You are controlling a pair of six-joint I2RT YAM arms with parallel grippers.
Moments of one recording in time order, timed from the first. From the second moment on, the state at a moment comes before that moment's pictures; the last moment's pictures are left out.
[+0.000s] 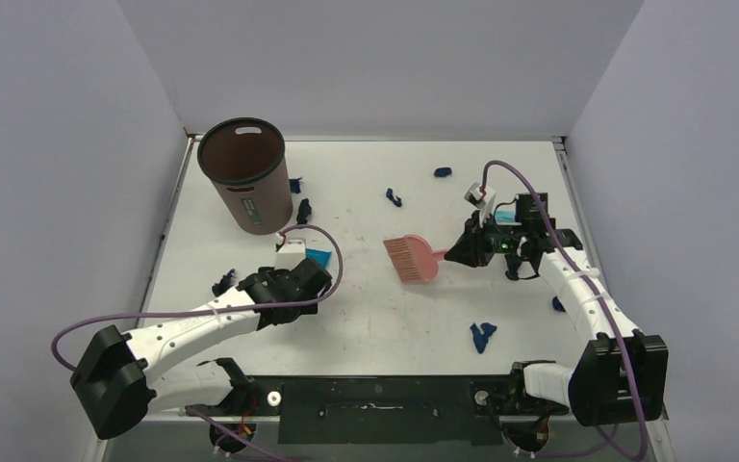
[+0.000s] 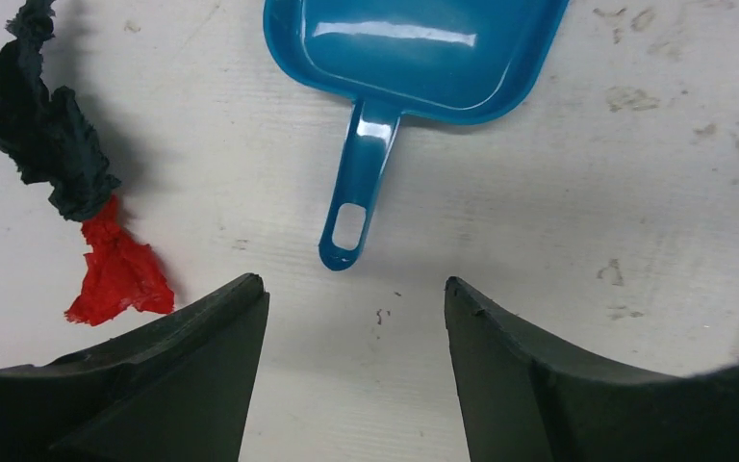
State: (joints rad) left arm -0.88 1.11 0.72 -0.76 -0.61 -0.80; right arm 0.09 1.23 0.89 -0.55 -0.92 -0.35
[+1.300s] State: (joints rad) left arm -0.74 1.32 0.62 -0.45 -0.41 -0.71; right arm 0.08 1.10 0.82 -0.51 -0.92 -0.35
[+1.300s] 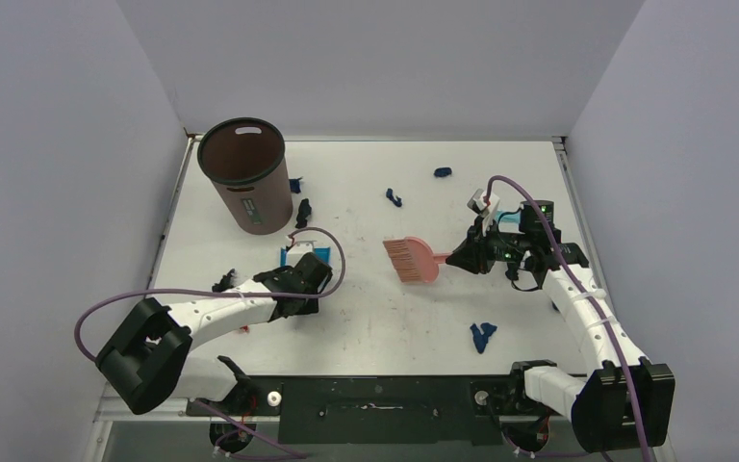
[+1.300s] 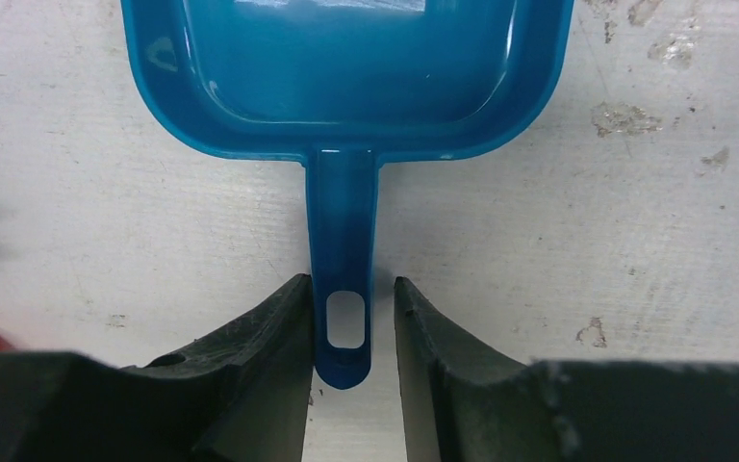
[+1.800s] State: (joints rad) left arm -0.82 1.32 0.63 -0.48 -0.49 -0.75; right arm 0.08 1.11 0.82 -0.51 -0.92 -0.35
